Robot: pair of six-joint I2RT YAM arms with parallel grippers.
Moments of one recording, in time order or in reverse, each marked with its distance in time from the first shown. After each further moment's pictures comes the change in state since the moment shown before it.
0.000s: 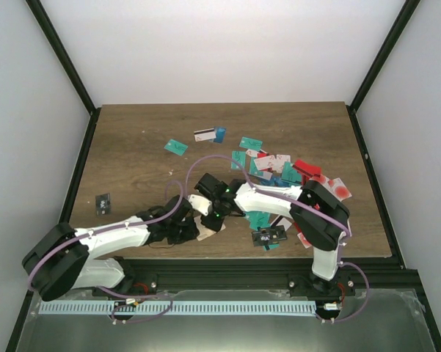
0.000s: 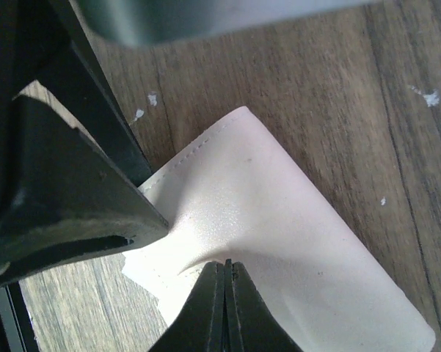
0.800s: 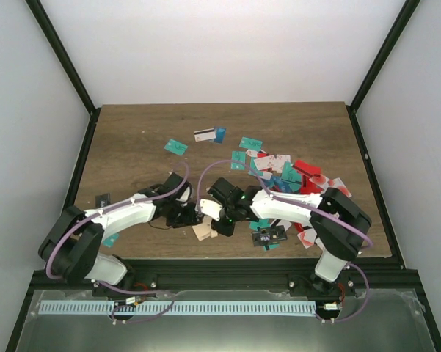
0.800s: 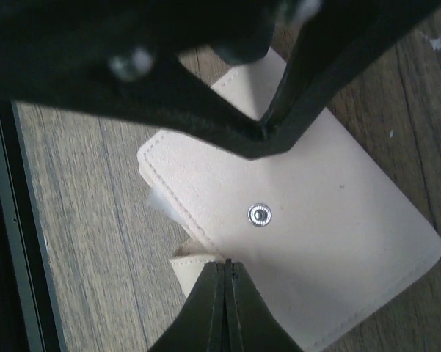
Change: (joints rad) left arm 0.192 0.142 0.220 -0.187 0.165 0.362; right arm -0.009 -0.164 -0.190 0.065 -0.019 -0.077
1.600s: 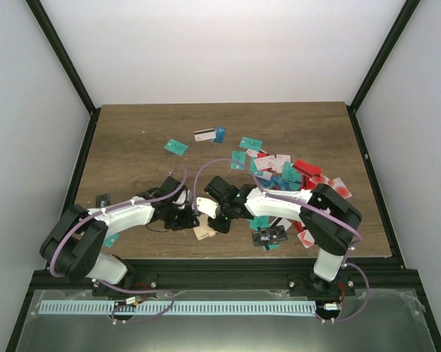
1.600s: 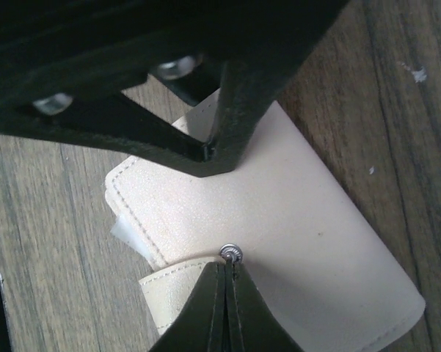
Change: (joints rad) left arm 0.033 0.034 -0.072 0.088 0.061 0.046; right arm -0.005 0.075 0.039 0.055 0.013 -0.022
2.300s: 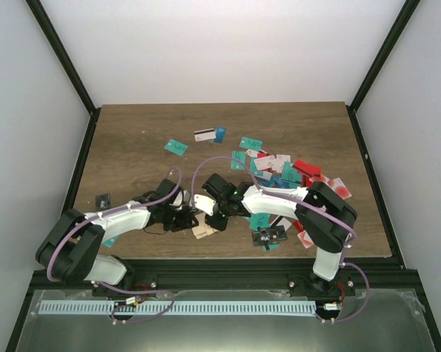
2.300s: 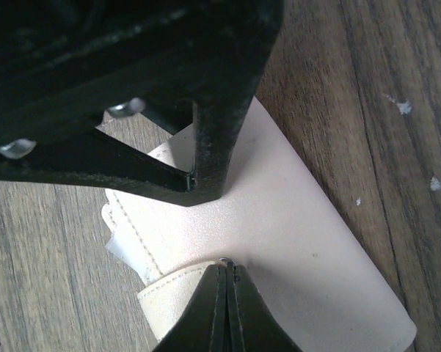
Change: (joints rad) left arm 0.015 -0.045 -0.071 0.088 0.022 -0.039; right arm -0.008 0.041 0.042 0.011 -0.008 0.005
